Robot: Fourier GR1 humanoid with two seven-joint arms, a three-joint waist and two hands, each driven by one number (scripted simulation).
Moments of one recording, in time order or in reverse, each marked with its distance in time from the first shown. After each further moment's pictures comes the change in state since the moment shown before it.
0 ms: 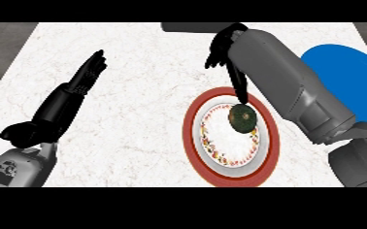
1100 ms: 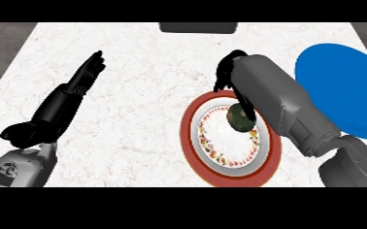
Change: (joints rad) left arm 0.017 -0.047 0.056 0.000 -0.054 -0.053 0.010; right arm 0.114 0.046 0.091 0.078 0.250 0.047 -0.246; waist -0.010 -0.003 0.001
